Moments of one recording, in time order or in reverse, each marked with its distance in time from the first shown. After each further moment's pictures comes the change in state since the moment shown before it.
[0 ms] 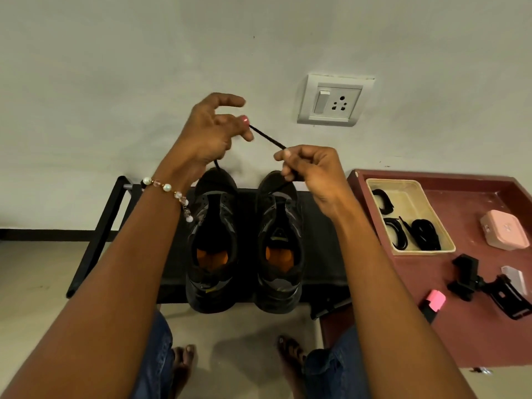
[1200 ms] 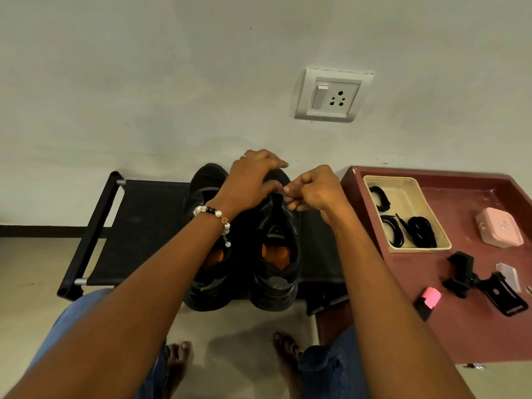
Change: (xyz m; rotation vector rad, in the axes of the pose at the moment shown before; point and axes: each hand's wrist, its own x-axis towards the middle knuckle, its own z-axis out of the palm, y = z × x) left_hand 0.000 -0.075 0.064 0.954 -0.205 0.365; right_hand 0.001 0.030 -0.011 -0.342 0.072 0.419
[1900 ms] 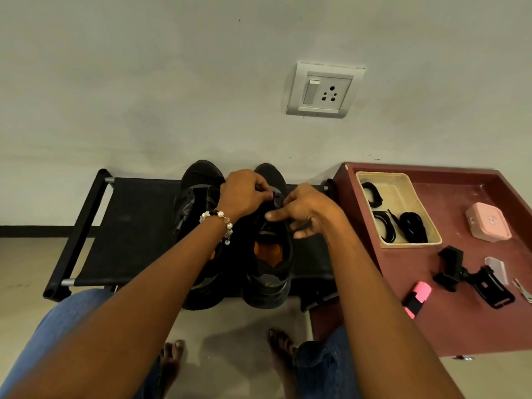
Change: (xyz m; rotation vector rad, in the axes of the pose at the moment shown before) left_hand -0.007 -0.004 0.038 -0.312 -0.036 -0.311; right_hand -0.012 0.007 0.006 -0.269 -0.211 0.296
